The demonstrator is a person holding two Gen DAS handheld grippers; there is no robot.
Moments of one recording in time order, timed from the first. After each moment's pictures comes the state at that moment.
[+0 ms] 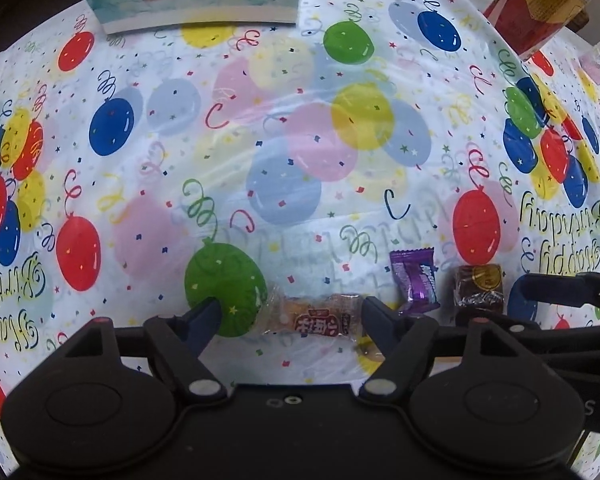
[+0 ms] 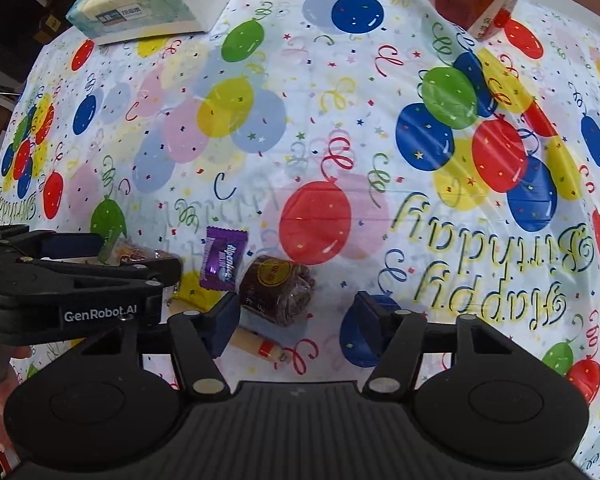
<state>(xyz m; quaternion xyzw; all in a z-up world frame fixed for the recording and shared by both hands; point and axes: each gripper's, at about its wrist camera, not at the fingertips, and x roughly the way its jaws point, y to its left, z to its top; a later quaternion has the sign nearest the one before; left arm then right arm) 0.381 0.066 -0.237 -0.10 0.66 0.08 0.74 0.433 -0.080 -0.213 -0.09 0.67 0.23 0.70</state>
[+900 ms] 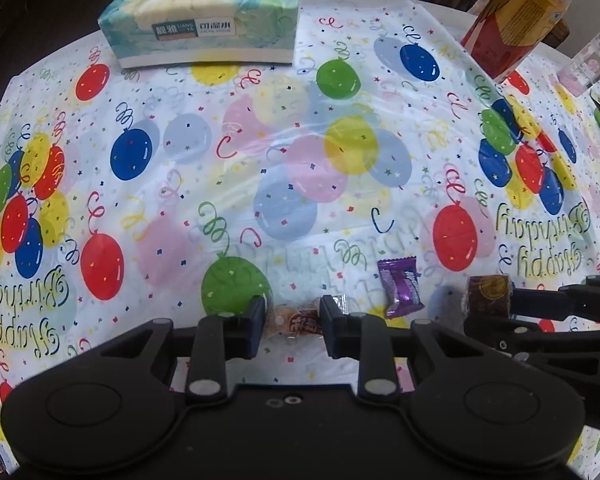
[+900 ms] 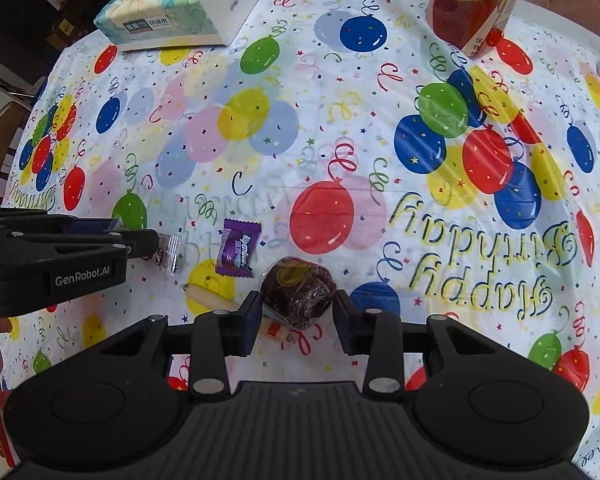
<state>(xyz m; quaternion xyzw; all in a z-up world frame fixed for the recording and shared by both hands) 0.372 0.066 -0.204 -0.10 0.63 0.07 0.77 0.416 -0.091 -0.188 -0.09 0.65 0.24 0.72</state>
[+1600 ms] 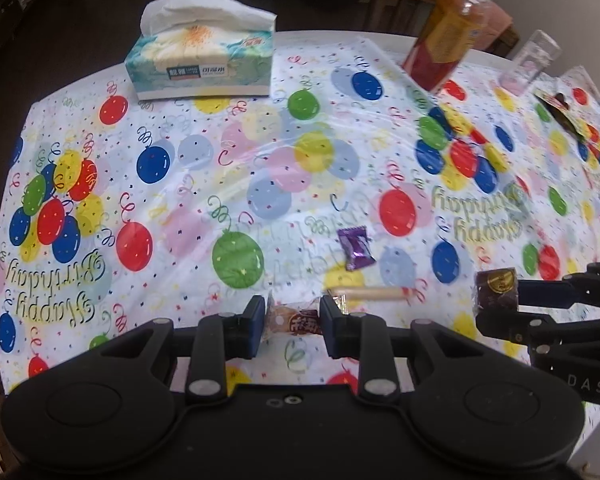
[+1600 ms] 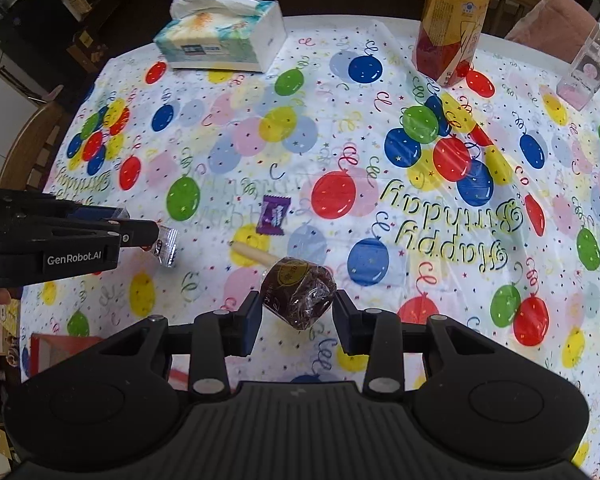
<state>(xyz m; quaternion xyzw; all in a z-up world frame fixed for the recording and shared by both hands) 0.315 0.059 -0.131 -0.09 0.60 0.03 0.80 0.352 -0.117 -0.110 -0.09 0.61 0.26 0.74</state>
